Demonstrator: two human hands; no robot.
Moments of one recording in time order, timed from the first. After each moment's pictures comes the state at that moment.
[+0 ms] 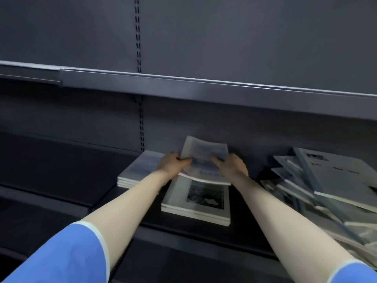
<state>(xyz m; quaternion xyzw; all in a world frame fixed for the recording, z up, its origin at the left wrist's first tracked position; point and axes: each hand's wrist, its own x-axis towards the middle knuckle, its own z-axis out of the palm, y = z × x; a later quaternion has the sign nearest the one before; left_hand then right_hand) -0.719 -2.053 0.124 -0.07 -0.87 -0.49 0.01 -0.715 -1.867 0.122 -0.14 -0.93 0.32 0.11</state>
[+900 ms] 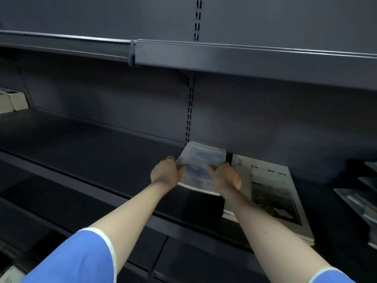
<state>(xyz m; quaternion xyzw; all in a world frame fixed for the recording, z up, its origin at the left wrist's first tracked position) -0.766 -2.207 0.056 0.06 -0.96 -0.25 0.07 -0.787 -2.049 0.043 -0.16 -0.95 0.24 0.07</state>
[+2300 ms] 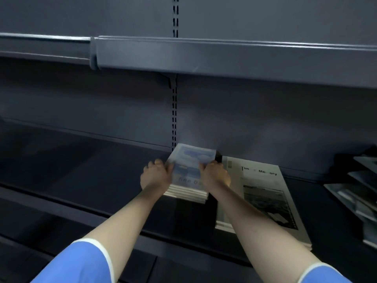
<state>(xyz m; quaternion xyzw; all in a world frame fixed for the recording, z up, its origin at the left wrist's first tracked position) -0.803 -2.199 0.046 0.08 -0.97 -0.23 0.08 -0.809 -2.048 0.052 -0.13 -0.97 0.19 0.04</state>
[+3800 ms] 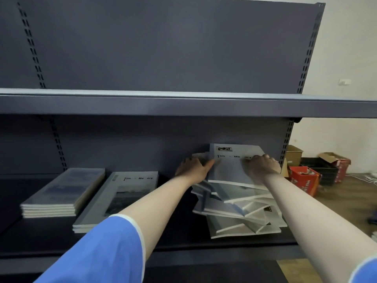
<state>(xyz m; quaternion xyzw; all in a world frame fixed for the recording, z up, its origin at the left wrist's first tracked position) -0.657 -1.788 0.149 -0.21 -0.94 -0.27 -0.03 -0.594 -1.606 0.157 -0.35 -0.93 0.04 0.12</state>
